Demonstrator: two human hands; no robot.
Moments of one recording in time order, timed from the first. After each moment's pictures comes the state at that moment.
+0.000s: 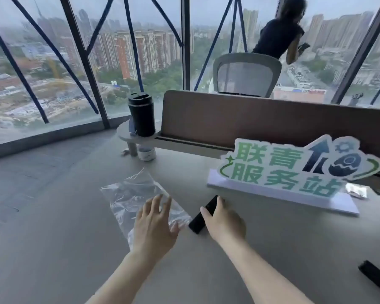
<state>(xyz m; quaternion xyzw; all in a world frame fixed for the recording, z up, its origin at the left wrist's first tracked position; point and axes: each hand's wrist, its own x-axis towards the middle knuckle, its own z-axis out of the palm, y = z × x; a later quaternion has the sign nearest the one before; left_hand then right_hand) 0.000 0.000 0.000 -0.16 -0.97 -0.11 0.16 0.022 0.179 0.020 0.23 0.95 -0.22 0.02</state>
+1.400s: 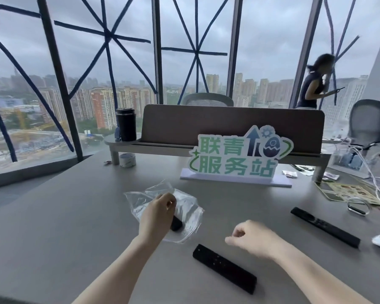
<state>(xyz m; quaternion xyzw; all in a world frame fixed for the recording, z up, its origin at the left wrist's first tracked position) 0.105 0.021 -0.031 -0.22 -0.88 -0.39 0.17 0.254 0.234 0.001 0.19 0.94 -0.25 0.09</state>
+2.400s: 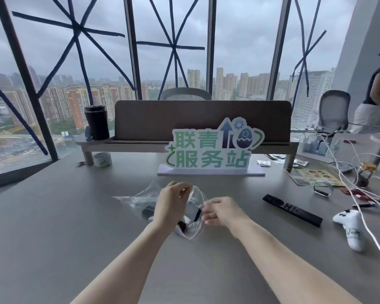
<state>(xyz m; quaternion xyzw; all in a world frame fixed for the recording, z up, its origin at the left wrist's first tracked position) 0.138 0.115 -0.011 -0.31 -0.83 -0.45 0.13 0.226 0.251 -0.011 0.24 0.70 -0.67 -0.07</state>
